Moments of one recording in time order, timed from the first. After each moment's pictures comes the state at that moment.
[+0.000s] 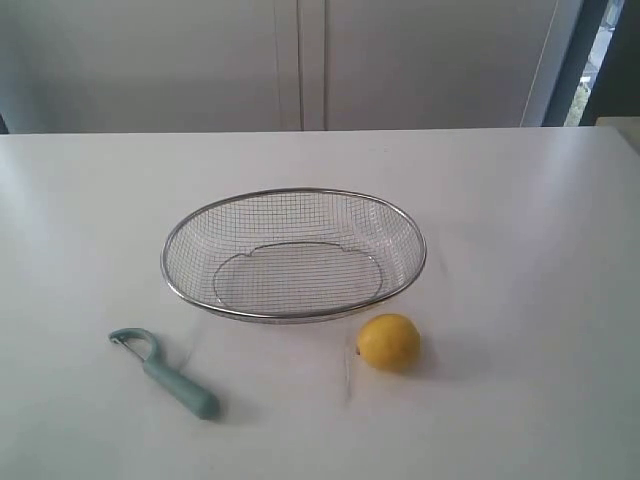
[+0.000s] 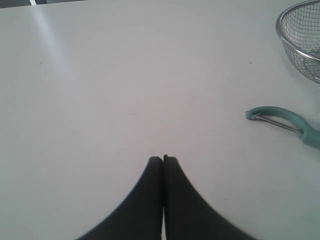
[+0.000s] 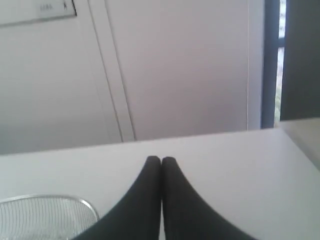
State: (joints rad) left arm -0.01 0.00 0.02 -0.05 0.42 0.11; right arm 0.10 0.66 -0.39 0.22 -0.13 -0.07
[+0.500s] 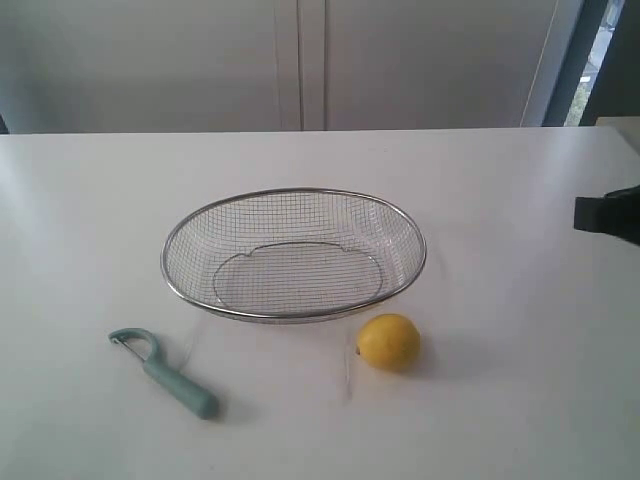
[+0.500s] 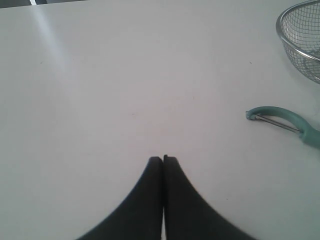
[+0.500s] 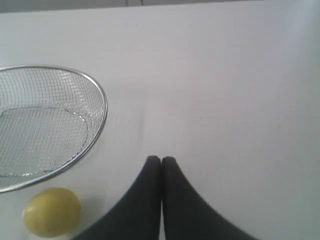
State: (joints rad) left arm -0.01 0.00 0.02 -0.05 0.42 0.11; right arm 0.10 0.93 -0.63 0.21 0.38 -0.10
